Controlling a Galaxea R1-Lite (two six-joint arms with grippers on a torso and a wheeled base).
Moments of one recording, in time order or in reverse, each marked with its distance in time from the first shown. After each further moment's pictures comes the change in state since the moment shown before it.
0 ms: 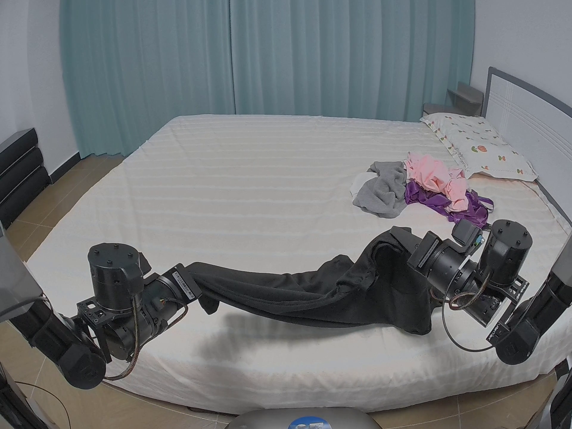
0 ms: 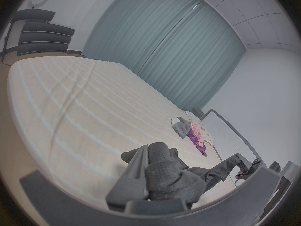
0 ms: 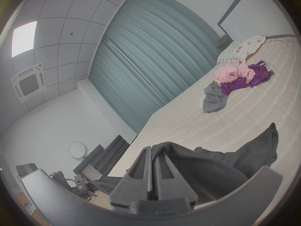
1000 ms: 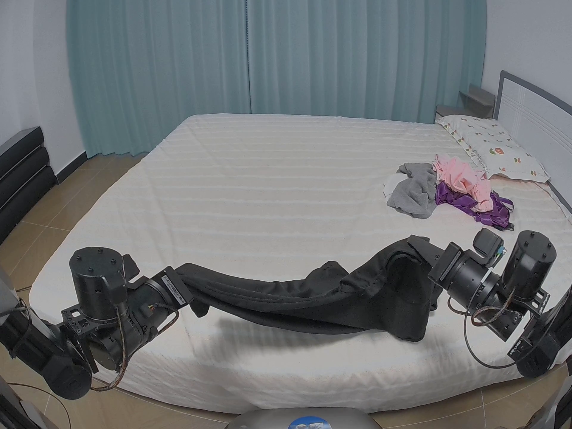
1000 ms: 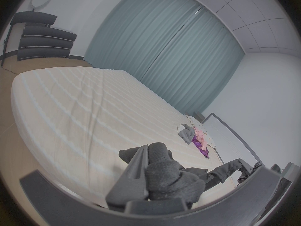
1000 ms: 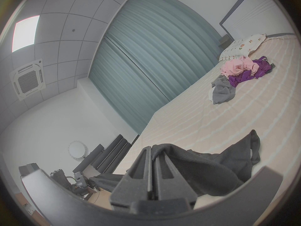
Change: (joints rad) left arm -0.039 -0.099 0.056 0.016 0.050 0.008; right arm 0.017 -0.117 0.133 -0.011 -0.028 0.000
